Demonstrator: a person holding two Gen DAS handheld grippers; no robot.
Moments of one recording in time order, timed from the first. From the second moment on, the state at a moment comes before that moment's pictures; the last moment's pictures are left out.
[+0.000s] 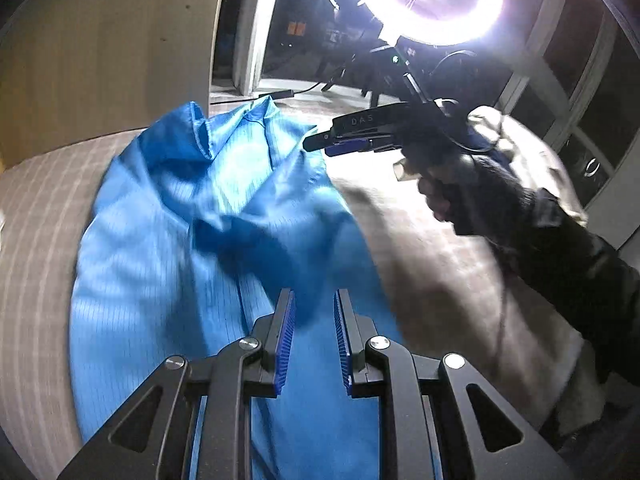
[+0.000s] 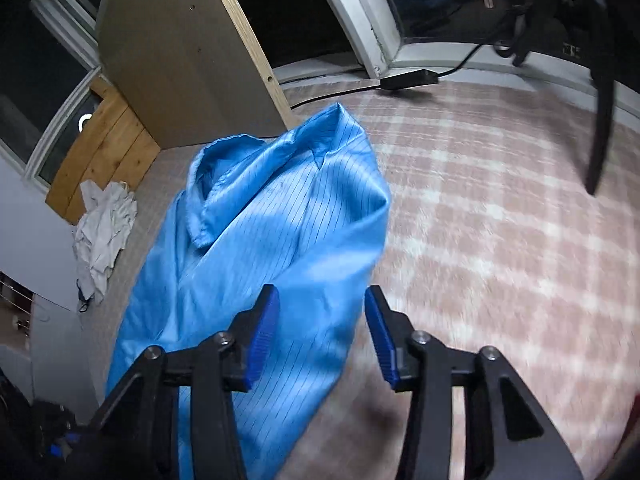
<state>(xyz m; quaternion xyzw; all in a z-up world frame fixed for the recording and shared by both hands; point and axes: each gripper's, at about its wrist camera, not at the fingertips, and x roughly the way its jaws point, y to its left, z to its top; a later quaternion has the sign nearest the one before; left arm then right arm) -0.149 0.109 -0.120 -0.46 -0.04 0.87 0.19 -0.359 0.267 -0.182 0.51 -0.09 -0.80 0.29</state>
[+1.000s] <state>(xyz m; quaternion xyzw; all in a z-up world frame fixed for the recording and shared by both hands) -0.051 0.031 -0.122 -0.51 -0.12 0.84 0.13 -0.265 0.156 -0.176 0.50 0.07 -0.74 0.44</state>
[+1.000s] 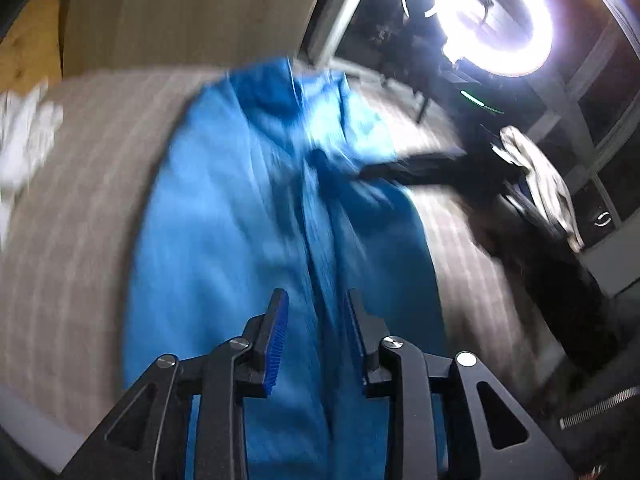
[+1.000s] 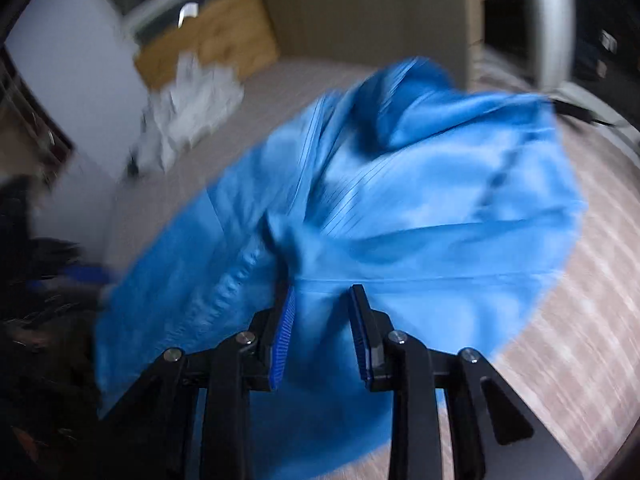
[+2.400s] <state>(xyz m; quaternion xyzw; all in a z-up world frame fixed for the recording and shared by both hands) 0.131 -0.028 -0.136 -0.55 -0.14 0.82 0.02 -0.093 0.175 -0.123 0.48 0.06 -0.74 0.46</state>
